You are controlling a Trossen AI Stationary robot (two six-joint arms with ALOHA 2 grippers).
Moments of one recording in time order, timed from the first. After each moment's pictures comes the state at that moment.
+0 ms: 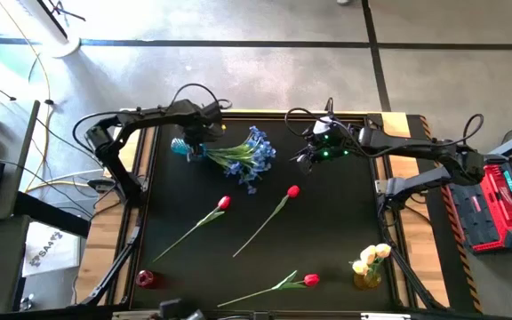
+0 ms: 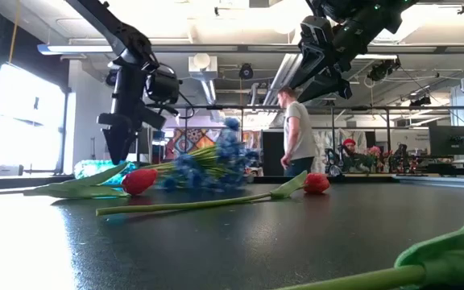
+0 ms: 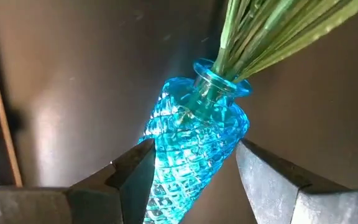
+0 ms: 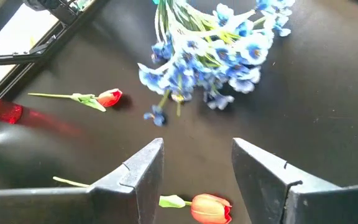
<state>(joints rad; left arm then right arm) 0.67 1.72 1.15 -1.03 -0.16 0.49 -0.33 1.26 0.93 -0.41 -0.16 0.47</state>
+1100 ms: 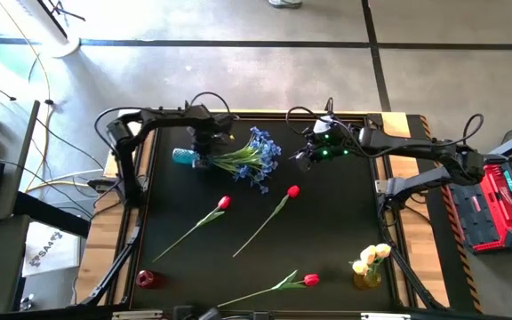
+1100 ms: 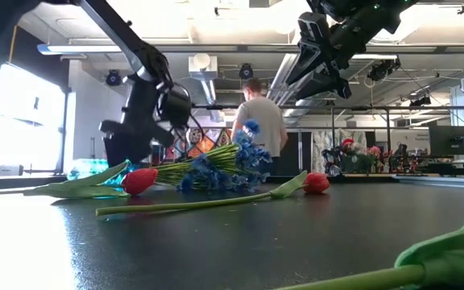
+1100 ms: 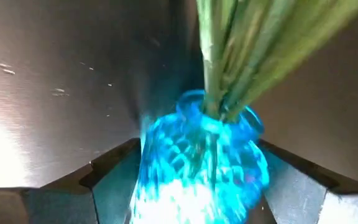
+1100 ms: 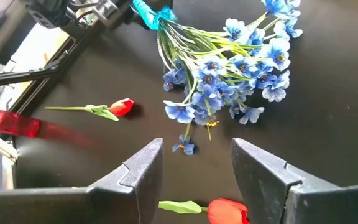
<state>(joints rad) 0.63 1.91 1.21 -1.10 -0.03 0.56 -0.33 1.26 0.93 -0.38 -0.17 0.55</state>
